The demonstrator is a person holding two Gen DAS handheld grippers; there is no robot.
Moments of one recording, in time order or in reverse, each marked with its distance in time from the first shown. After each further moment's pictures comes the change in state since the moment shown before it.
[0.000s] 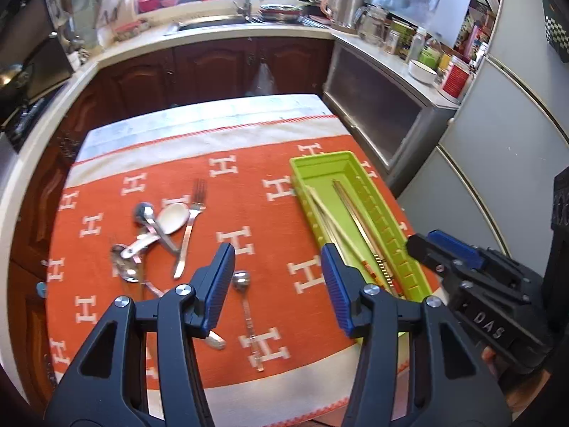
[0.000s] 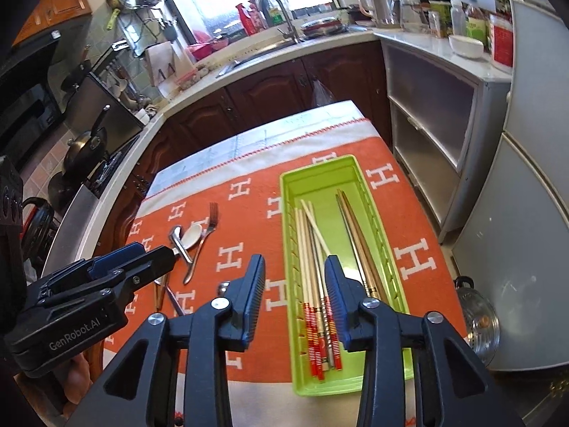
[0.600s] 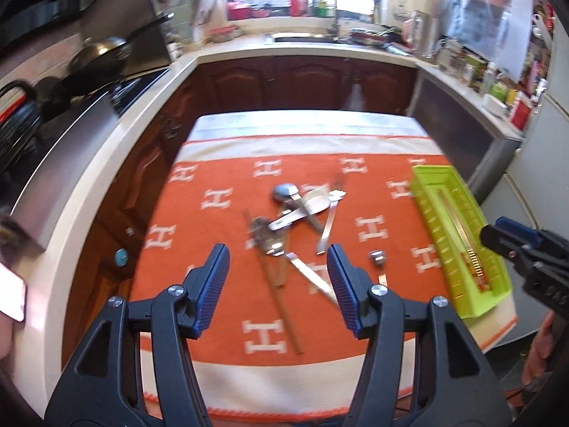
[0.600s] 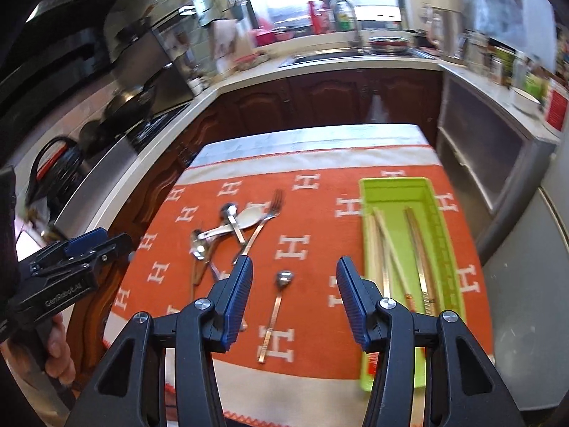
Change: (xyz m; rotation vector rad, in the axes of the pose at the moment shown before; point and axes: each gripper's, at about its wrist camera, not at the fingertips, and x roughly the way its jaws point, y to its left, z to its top) left arm -0.069 0.148 -0.070 -0.149 -0.077 0.268; right arm -0.010 0.115 -0.024 -0.253 0.017 0.115
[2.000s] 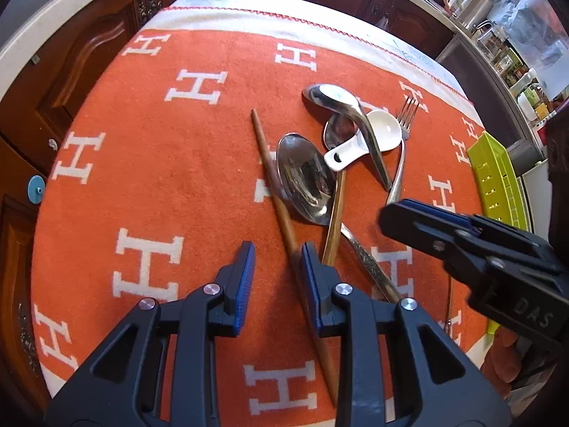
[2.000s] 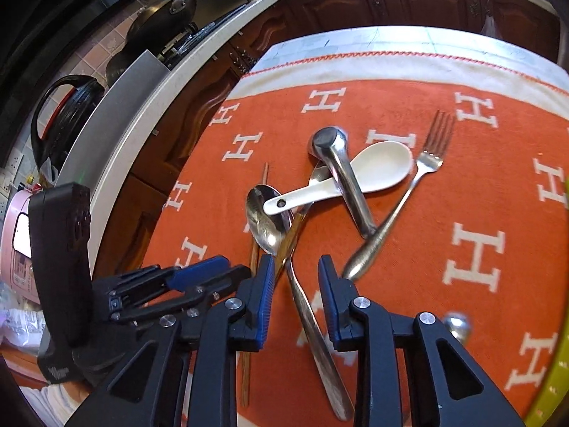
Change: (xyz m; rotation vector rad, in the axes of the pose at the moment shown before) left arm 0.211 0.053 -0.029 -0.177 0.343 -0.170; right arm 0.294 0.094 0.024 -0.020 0.373 0.282
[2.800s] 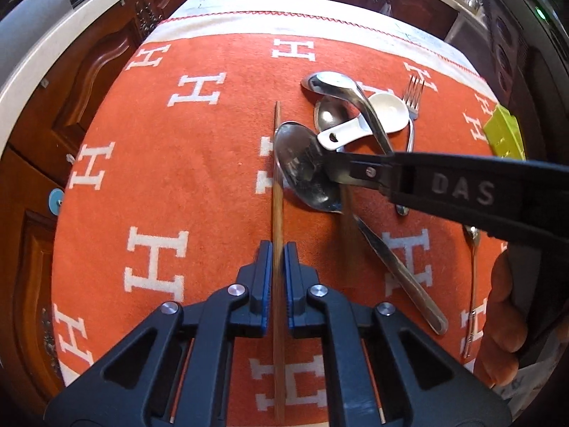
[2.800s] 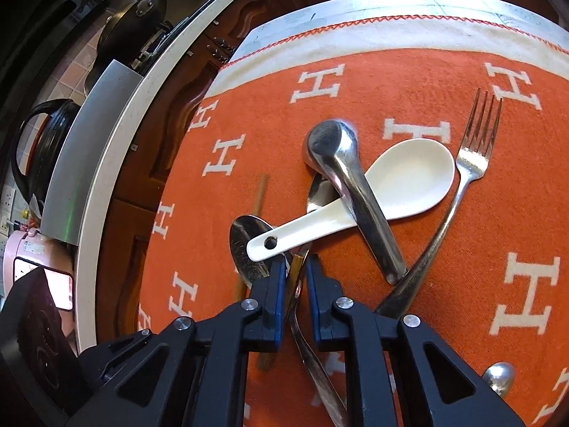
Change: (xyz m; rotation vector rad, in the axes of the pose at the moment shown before) left arm 0.004 -0.015 -0.010 0.055 0.001 0.109; right arm 0.059 -0.005 0.038 0.107 0.056 0.034
